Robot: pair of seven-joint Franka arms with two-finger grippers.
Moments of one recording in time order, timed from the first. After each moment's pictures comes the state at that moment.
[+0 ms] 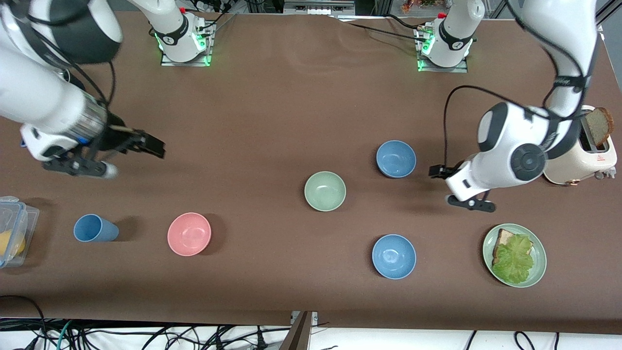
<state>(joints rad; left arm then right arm) 0.00 0.45 -0.21 -1.83 -0.01 2.10 -0.01 0.17 0.16 0.00 -1.53 0.08 1.64 0.32</state>
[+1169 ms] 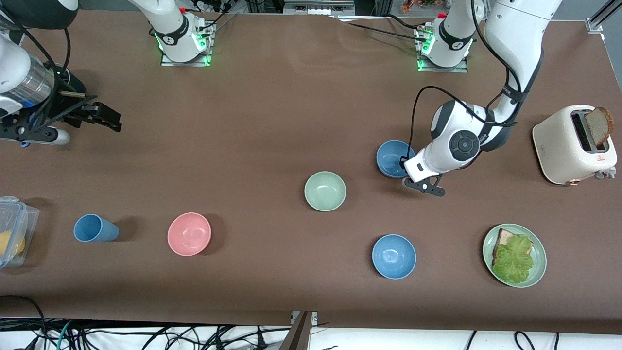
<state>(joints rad) -0.08 0.45 -0.23 -2.06 -0.02 2.36 -0.01 0.17 0.05 -0.08 -1.61 -0.01 1.61 0.20</state>
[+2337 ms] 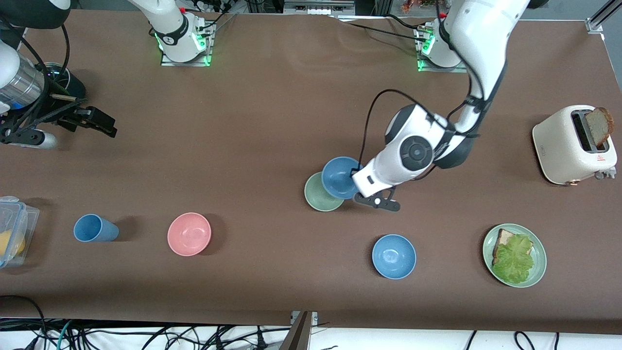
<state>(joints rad) -0.30 0.68 -0.23 -1.53 -0.10 2.18 -0.27 0.17 0.07 -0.08 -1.58 0.01 1.63 0.23</state>
